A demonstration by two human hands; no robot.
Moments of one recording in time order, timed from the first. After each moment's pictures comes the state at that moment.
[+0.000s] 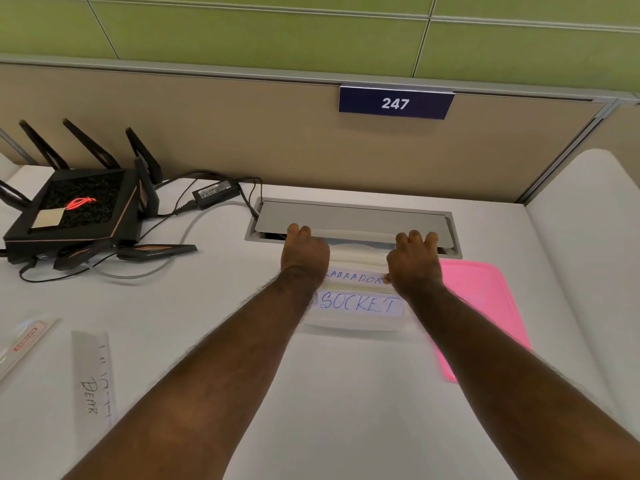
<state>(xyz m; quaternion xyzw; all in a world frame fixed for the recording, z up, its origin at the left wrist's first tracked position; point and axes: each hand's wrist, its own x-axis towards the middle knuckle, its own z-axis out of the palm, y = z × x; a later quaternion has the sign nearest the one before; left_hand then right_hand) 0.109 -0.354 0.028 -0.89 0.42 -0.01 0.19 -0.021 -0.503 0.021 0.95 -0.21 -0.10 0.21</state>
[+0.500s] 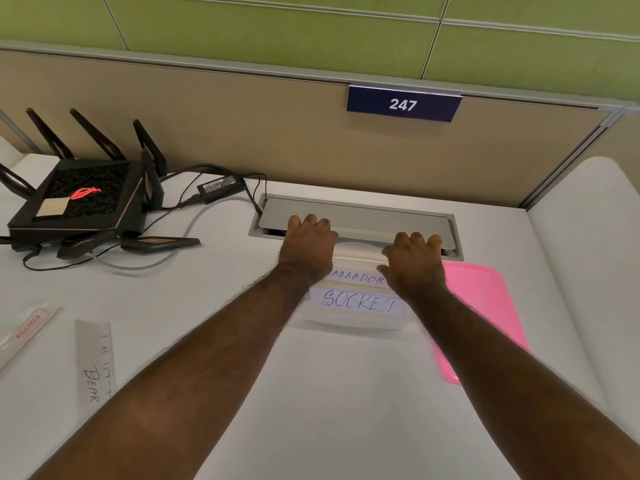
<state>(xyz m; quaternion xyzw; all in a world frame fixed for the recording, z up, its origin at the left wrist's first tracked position) 0.111 -0.342 0.043 -0.87 0.48 -0.07 0.03 -0.024 -0.489 0.034 0.96 -0.22 -0.04 0.15</state>
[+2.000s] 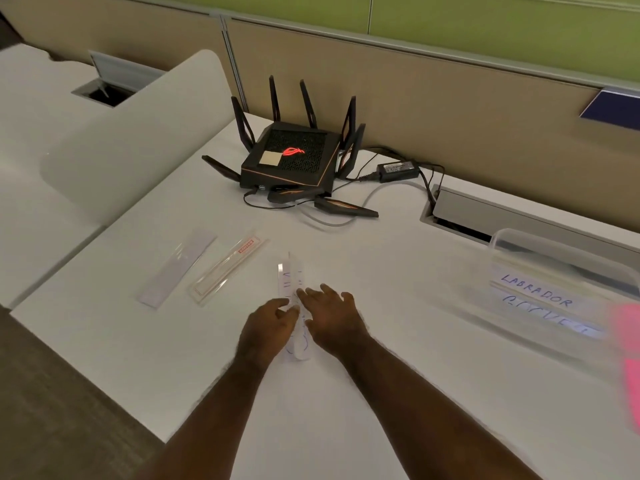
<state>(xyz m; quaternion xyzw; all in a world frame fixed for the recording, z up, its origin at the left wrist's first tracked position) 0.097 0.069 -0.025 -0.93 -0.05 0.20 -0.32 0.073 -0.082 -0.028 0.98 0.10 -0.09 -0.14</state>
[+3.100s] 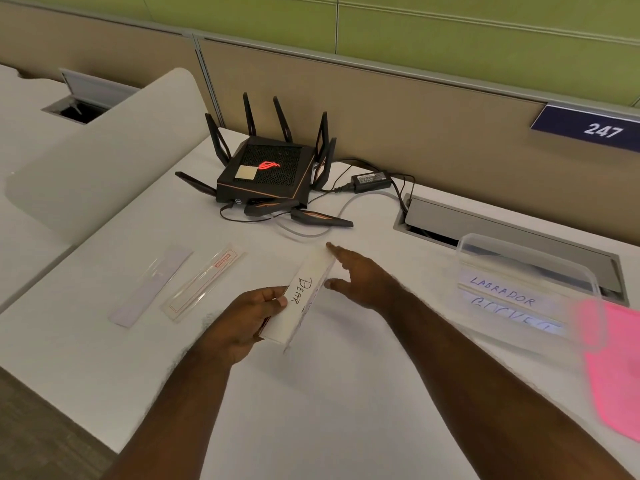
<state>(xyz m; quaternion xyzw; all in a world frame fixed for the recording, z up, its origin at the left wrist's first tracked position) 0.114 0.050 0.047 -0.68 -0.08 0.36 -0.64 0.114 -0.188 0.034 0.93 -0.02 -0.13 -0.34</state>
